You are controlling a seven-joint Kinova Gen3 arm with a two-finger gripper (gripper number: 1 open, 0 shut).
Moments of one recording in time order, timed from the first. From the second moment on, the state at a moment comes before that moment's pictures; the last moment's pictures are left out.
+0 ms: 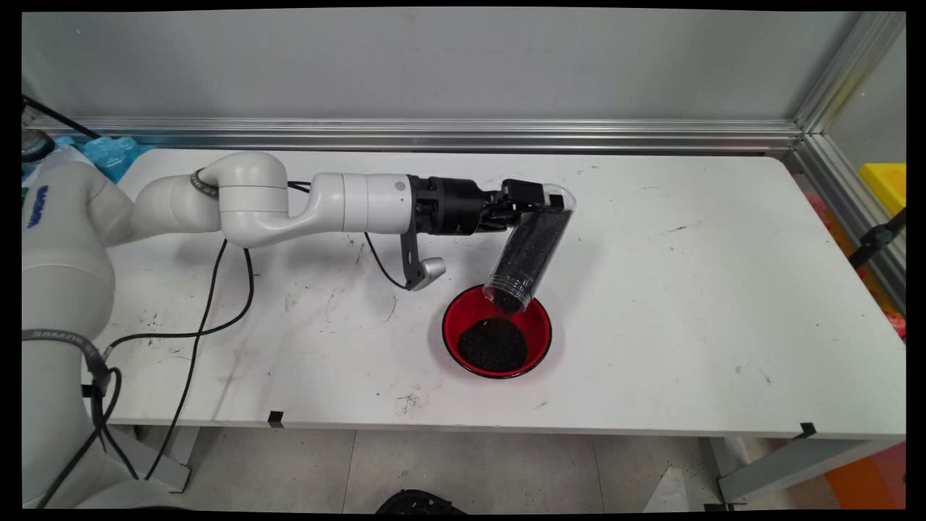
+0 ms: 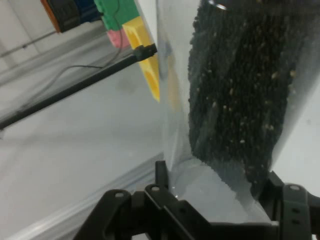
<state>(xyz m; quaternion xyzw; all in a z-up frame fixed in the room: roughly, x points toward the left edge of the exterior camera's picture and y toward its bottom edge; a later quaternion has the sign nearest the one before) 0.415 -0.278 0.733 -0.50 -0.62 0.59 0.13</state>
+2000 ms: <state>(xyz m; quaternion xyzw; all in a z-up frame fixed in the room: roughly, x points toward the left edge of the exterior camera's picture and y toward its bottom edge) 0.423 -0.301 0.765 -0.24 -0.83 0.40 0.32</state>
